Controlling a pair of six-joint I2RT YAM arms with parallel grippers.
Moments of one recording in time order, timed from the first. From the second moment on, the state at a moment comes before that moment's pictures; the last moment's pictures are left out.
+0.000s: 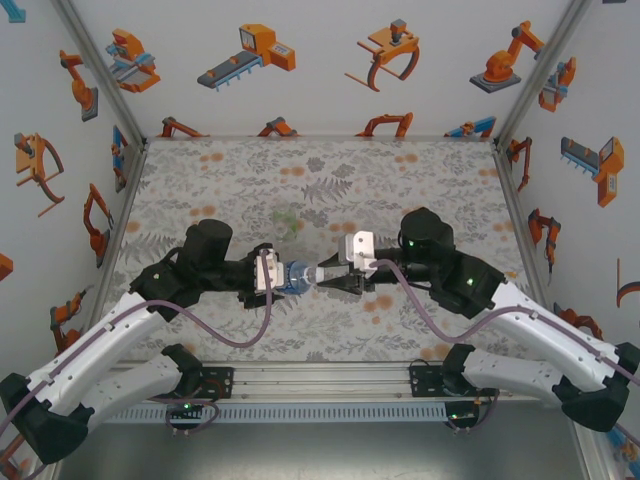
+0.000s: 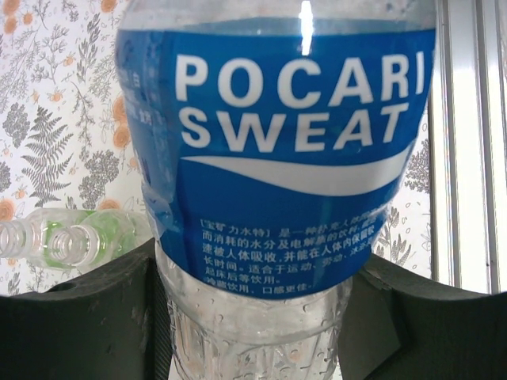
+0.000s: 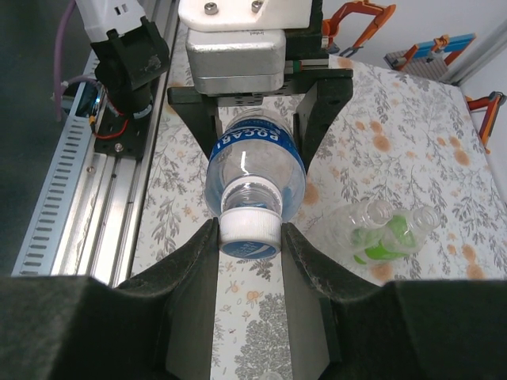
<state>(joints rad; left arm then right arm) -0.75 0.88 0.85 -0.60 0.54 0.75 0.95 0.97 1.05 -0.33 -0.60 -0.45</state>
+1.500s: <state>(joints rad) -0.75 1.04 0.94 -0.82 0.59 0.77 1.19 1.20 1.37 -0.84 -0.20 -0.77</state>
